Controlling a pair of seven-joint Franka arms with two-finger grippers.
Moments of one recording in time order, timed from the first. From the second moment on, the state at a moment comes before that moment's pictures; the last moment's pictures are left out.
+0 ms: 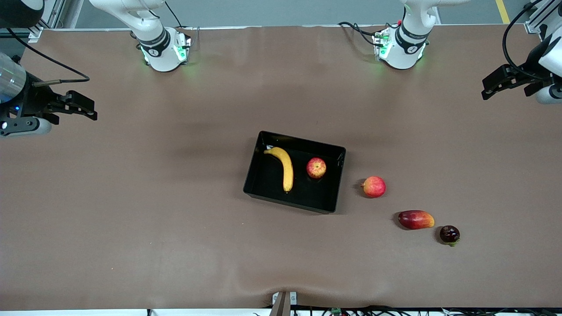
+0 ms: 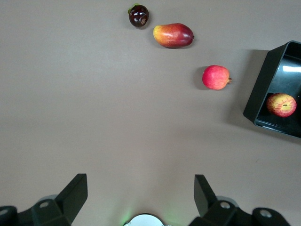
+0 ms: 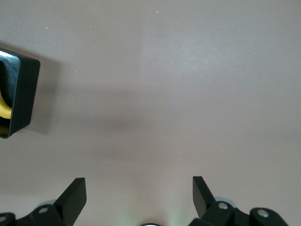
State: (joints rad) left arm 0.00 -0.06 -0.08 -1.55 0.04 1.43 -0.12; right arm 0.02 0.06 0.04 -1.50 0.02 1.45 -0.03
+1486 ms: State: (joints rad) left arm -0.34 0.41 -0.23 -1.55 0.04 1.92 -0.82; right arm 0.02 0.06 0.04 -1.50 0.02 1.45 -0.03
